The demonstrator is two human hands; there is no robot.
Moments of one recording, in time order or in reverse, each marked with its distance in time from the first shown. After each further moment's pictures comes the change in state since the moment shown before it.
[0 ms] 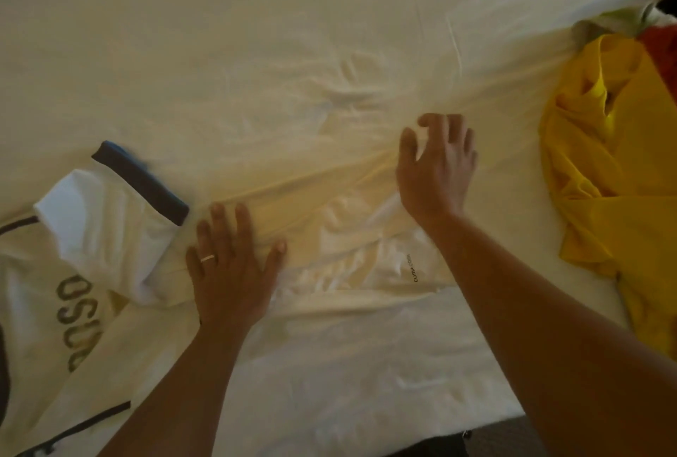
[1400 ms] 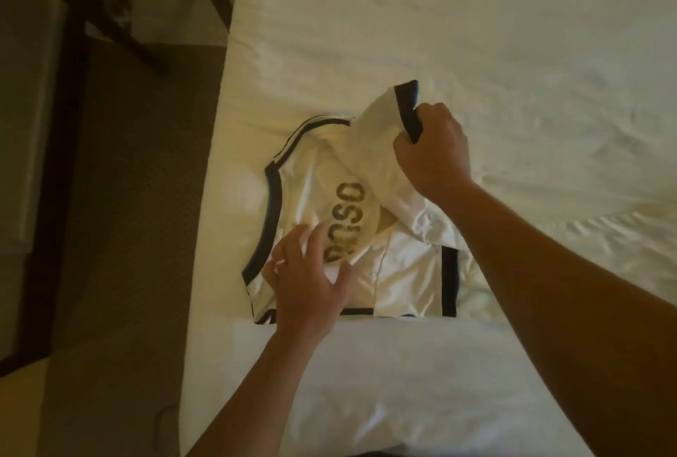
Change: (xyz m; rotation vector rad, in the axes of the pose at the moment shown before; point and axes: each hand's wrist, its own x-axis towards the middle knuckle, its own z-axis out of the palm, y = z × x) left_hand -0.112 -0.251 -0.020 -0.603 0.198 -0.280; right_hand -0.167 -0.346 0.108 0.057 -0.466 -0.406
